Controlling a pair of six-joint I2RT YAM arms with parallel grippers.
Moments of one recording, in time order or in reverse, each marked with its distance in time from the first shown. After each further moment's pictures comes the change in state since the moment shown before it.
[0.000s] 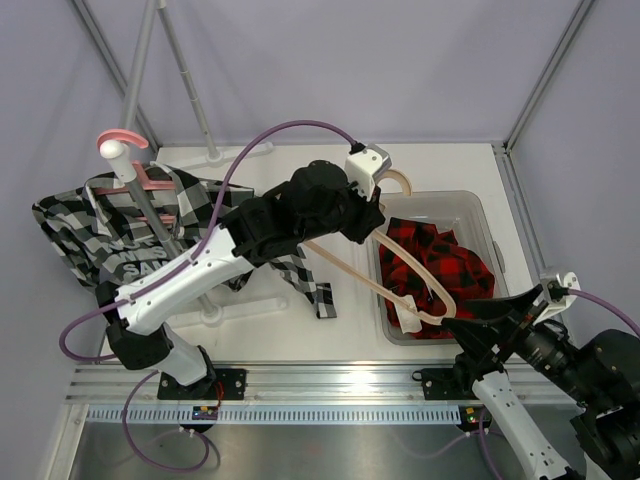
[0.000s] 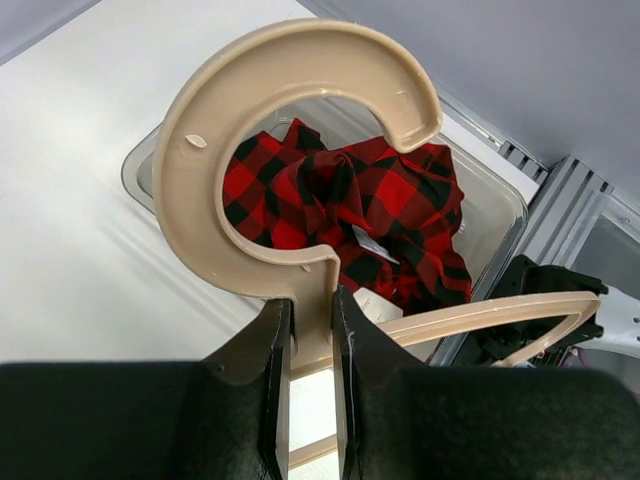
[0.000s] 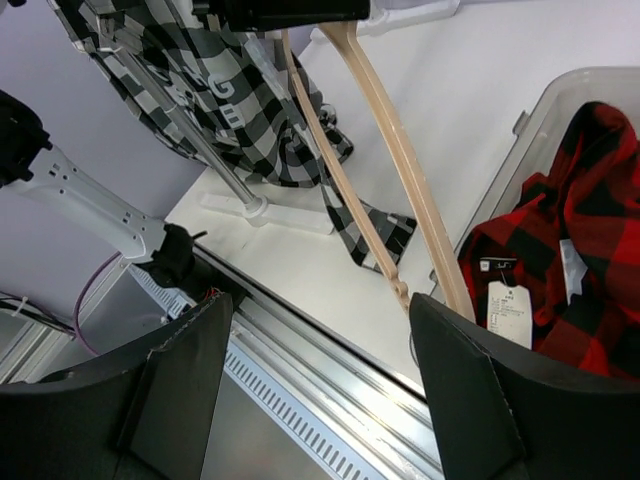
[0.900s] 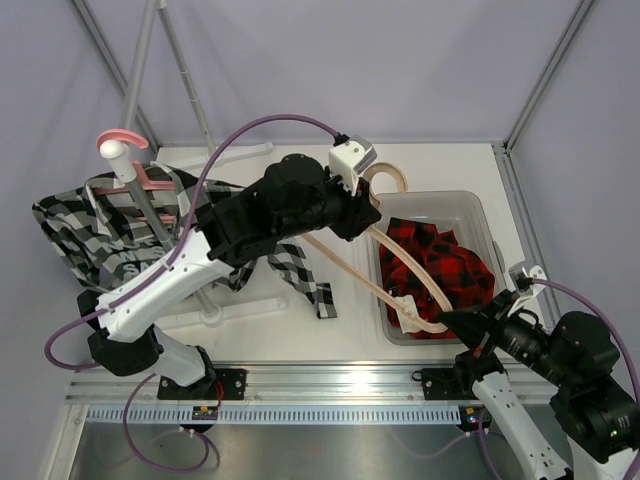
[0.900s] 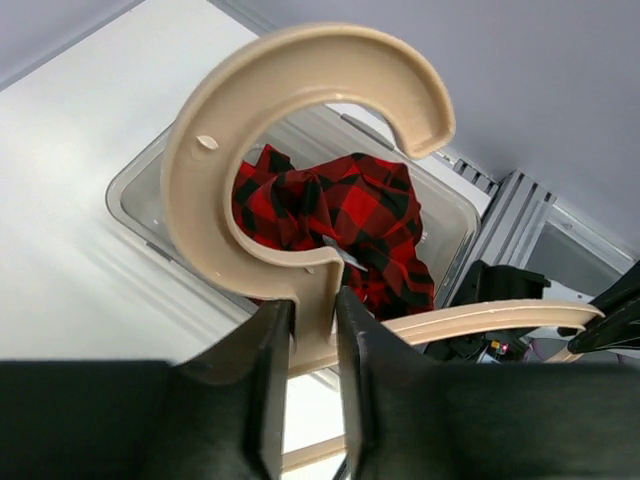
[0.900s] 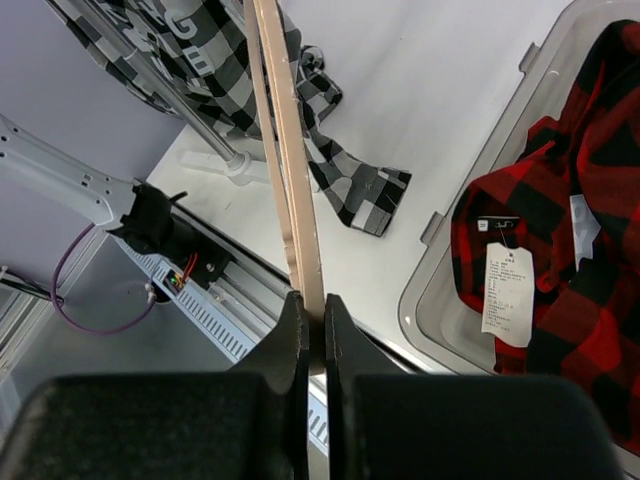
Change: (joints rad) left arm 0.011 -0.071 0.013 -0.010 0.079 -0.008; right arm 0.005 -0.029 -0.149 0.000 -0.022 -0.026
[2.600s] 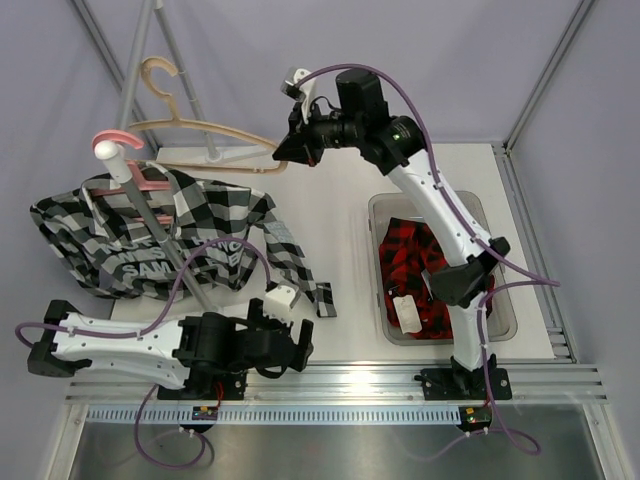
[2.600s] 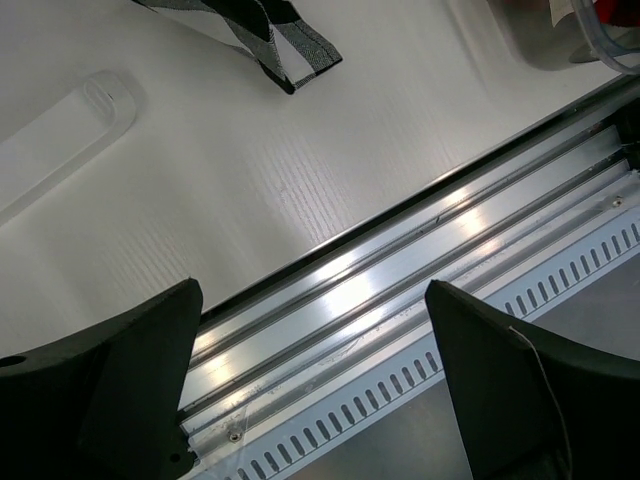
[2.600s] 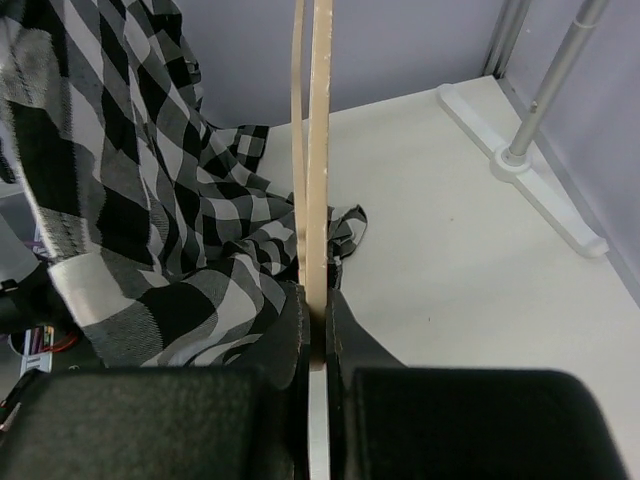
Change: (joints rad) left arm -0.533 -0.550 -1.028 -0.212 -0.585 -0.783; right arm 0.347 1.762 1.389 0.311 -0.205 -0.534
